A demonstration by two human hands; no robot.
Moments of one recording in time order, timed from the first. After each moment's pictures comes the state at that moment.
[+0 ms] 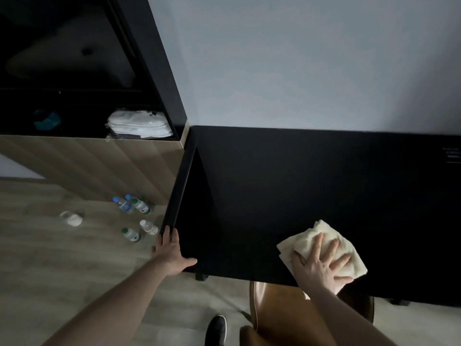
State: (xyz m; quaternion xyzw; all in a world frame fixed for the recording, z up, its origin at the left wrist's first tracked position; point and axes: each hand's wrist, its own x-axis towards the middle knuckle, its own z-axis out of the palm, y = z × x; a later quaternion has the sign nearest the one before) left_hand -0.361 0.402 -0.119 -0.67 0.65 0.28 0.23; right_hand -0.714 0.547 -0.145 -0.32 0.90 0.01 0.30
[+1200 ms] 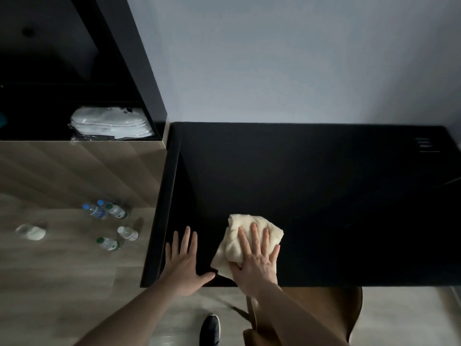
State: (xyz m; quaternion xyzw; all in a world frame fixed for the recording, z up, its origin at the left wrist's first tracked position) left_hand -0.371 0.398 -0.147 -0.51 0.80 0.24 0.20; right_hand -0.578 0.488 -0.158 -0.55 0.78 0.01 0.28
